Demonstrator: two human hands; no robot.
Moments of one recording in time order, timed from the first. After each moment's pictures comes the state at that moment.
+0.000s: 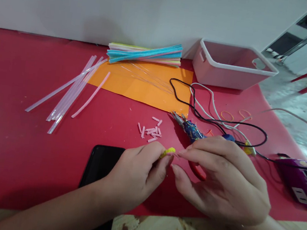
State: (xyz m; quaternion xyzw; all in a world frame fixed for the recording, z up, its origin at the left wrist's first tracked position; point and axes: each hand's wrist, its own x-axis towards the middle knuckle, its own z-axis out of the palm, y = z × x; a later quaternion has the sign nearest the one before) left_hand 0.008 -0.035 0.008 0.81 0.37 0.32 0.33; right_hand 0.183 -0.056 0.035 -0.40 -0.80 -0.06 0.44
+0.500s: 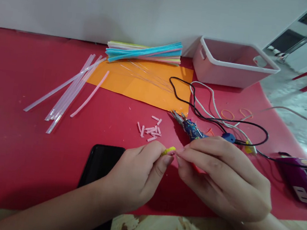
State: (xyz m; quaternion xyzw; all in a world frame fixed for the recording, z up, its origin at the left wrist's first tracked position) left_hand 0.008 -0.036 0.007 0.81 0.37 0.30 0.35; right_hand 0.191 -0.054 0.032 -0.38 -0.82 -0.07 0.41
